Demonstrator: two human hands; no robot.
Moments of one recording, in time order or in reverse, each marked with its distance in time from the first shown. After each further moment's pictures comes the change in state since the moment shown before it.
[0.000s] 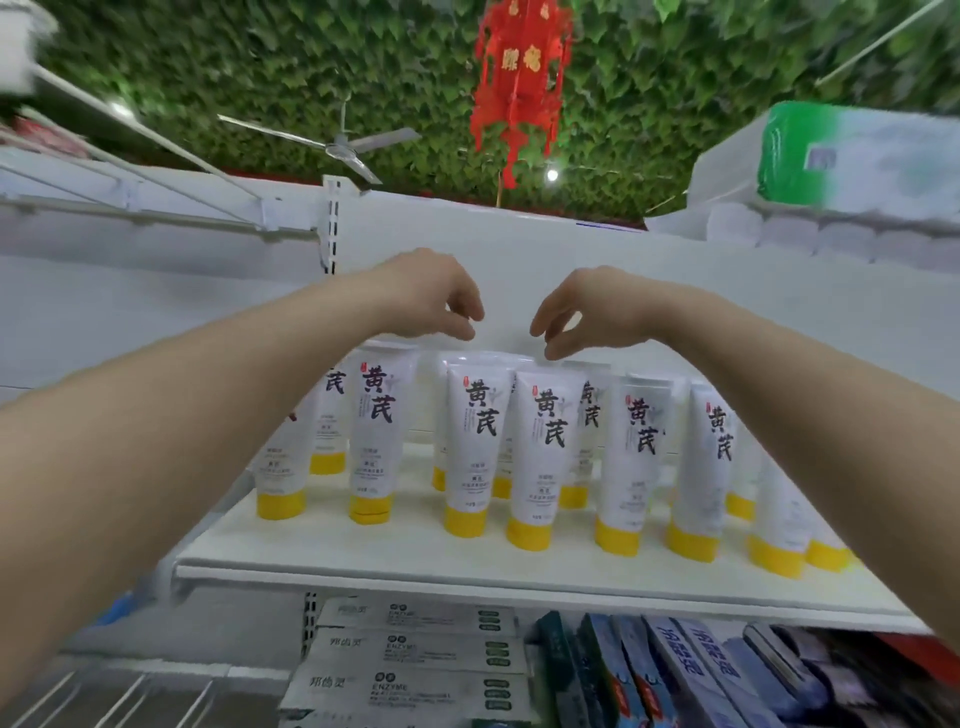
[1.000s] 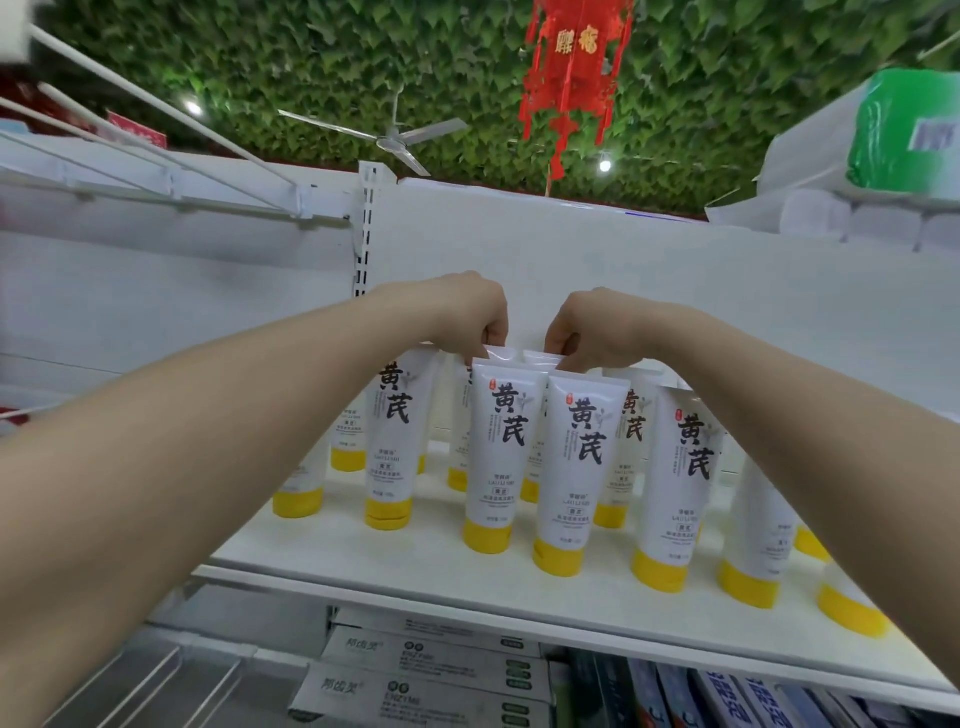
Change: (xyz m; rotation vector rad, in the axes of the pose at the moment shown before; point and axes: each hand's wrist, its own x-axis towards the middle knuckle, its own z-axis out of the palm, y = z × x) left_hand 0.034 -0.012 0.033 0.107 -0.179 -0.039; right_hand 0.047 -0.001 0.033 -0.047 -0.079 -0.047
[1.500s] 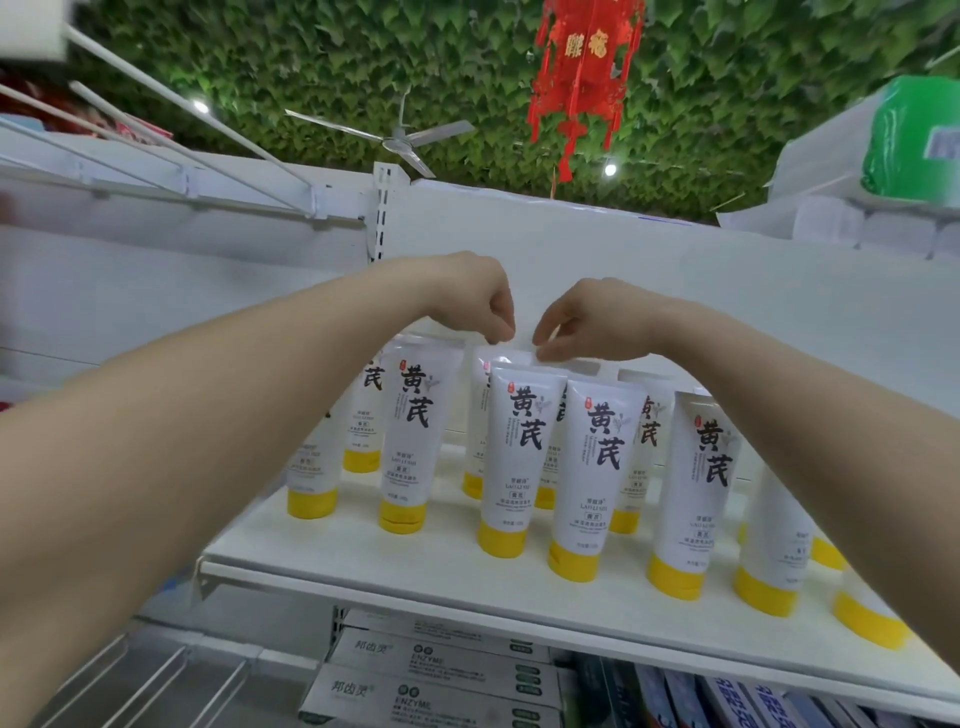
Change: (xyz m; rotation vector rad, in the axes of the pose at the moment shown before) left_hand -0.010 -0.011 -0.019 -0.154 0.019 -0.035; right_hand -0.002 -0.013 -0.008 0.105 0.096 -0.024
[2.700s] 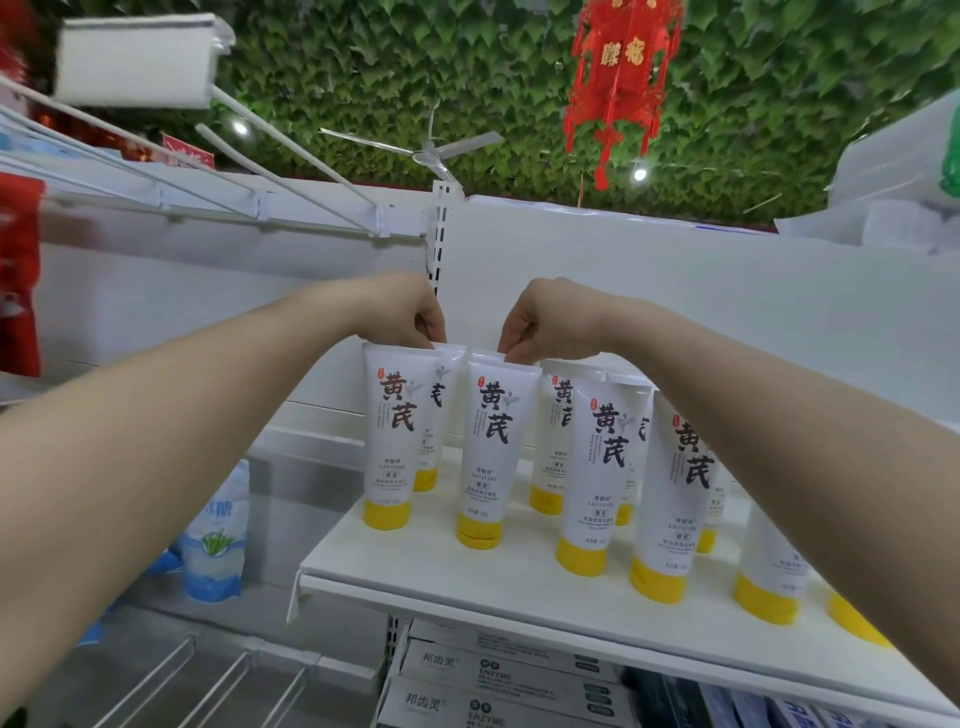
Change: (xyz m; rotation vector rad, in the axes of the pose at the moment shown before) left_hand -0.060 -0.099 -0.007 0.004 0.010 -0.145; right_hand 0.047 -0.084 0.011 0.104 0.018 -0.129
